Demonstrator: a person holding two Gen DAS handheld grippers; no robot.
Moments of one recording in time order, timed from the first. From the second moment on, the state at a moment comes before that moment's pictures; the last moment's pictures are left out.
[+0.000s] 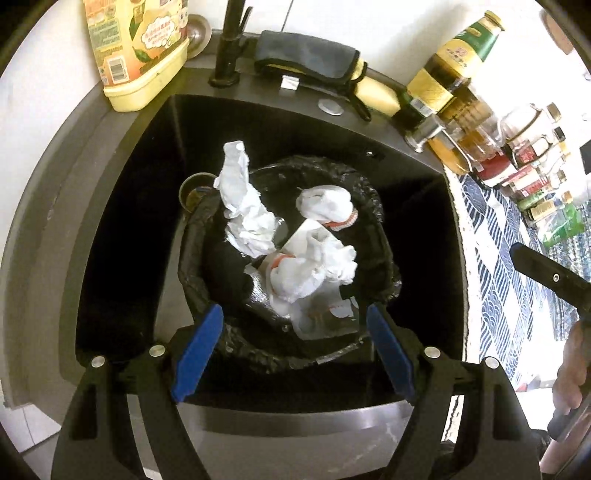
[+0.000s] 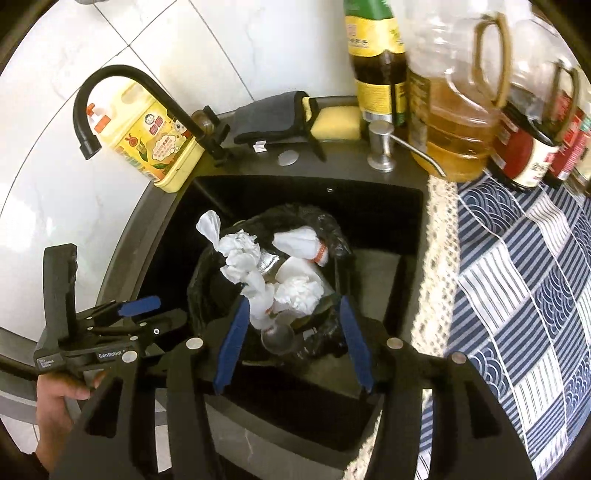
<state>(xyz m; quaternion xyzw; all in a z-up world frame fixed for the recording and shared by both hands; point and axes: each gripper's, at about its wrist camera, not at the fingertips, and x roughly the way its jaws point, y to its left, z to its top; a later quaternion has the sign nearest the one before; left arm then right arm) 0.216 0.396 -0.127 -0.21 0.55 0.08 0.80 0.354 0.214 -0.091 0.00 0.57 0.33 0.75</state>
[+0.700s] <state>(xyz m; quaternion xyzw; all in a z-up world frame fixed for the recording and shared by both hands) 0.182 0.273 -0.079 -0.20 0.52 0.13 0.82 0.339 0.035 -0.070 0.03 0.55 0.33 0.77</state>
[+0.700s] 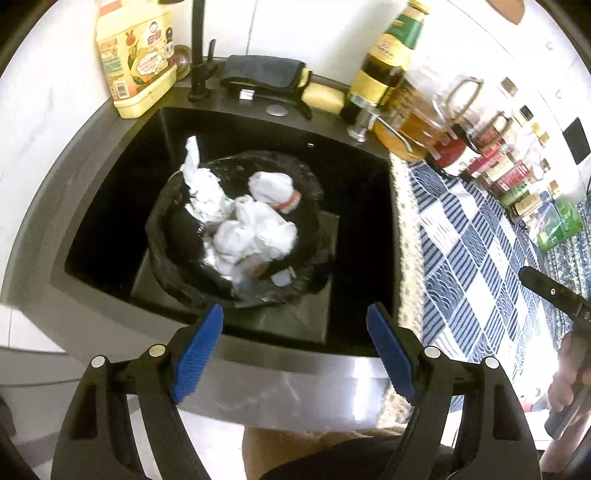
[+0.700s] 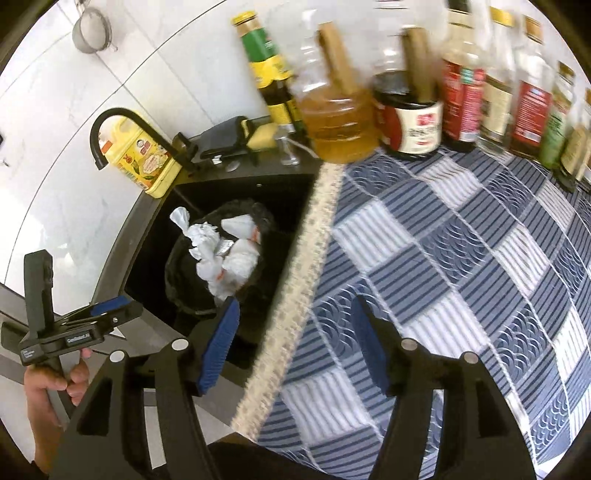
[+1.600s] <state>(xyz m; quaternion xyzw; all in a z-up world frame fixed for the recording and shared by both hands) 0.120 0.092 -0.050 -0.17 0.49 0.17 0.84 0.281 -0.156 -0.066 0.03 0.54 0.33 0.78</state>
